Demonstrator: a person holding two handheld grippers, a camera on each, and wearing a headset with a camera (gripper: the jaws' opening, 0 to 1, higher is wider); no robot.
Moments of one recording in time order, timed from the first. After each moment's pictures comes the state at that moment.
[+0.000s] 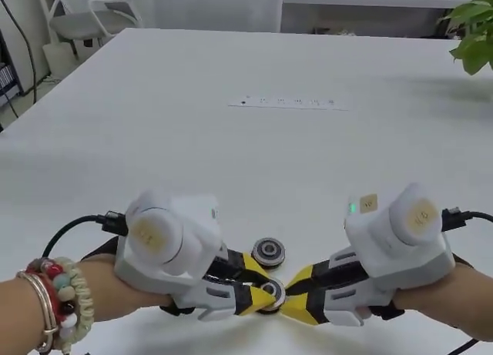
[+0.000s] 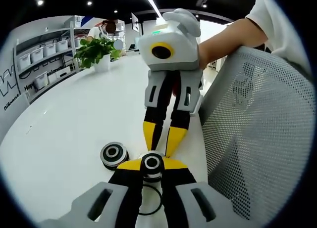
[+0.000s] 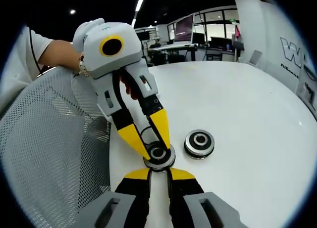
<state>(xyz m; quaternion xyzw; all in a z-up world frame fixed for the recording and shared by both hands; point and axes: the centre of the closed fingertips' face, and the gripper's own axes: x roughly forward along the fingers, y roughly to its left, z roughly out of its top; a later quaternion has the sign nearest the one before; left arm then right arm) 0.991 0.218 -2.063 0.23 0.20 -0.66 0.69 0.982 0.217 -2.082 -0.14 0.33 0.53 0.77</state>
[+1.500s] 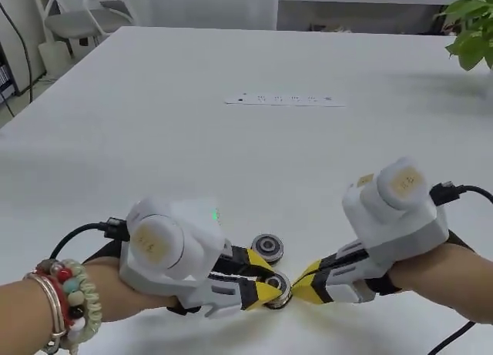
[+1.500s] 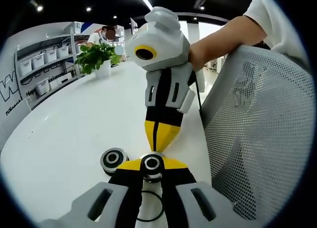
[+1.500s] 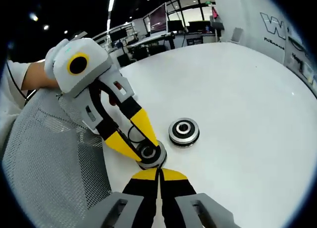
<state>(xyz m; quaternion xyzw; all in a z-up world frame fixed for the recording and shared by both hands) 0.994 0.209 -2.062 0.23 0.17 -0.66 0.70 0.991 0.199 -2.081 -0.07 0.42 0.45 0.78</state>
